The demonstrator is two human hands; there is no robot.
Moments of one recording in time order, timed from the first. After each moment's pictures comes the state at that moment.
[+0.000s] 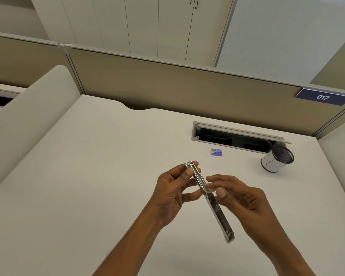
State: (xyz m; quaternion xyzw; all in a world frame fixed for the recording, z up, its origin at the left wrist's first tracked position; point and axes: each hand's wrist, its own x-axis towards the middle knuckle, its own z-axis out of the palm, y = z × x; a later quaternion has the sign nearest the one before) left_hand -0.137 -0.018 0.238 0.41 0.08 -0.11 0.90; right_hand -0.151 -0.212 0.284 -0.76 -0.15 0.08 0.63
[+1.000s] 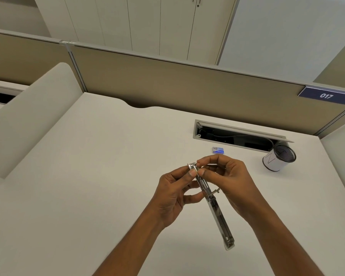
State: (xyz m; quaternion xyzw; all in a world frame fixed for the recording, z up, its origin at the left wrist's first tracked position) left_hand -0.144 -0.018 0.232 0.43 0.06 -0.12 0.89; right_hand -0.105 -0.180 0.286 -0.77 -0.06 0.11 0.63
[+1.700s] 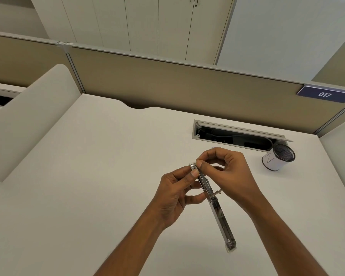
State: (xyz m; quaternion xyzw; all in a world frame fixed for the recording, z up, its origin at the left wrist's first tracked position) left_hand -0.140 -0.021 0.235 0.44 0.05 -0.13 0.89; right_hand -0.096 -0.173 0.301 -0.84 -0.10 0.04 0.53
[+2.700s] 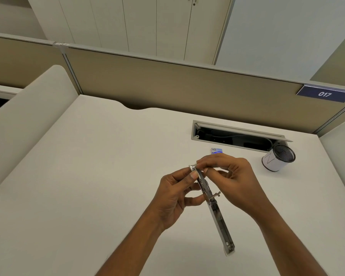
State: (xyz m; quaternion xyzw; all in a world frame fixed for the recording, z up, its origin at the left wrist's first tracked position) left_hand -0.133 -0.020 0.233 0.43 0.03 -0.14 0.89; right_hand -0.095 -0.186 0.296 -0.82 -0.17 0.01 0.54
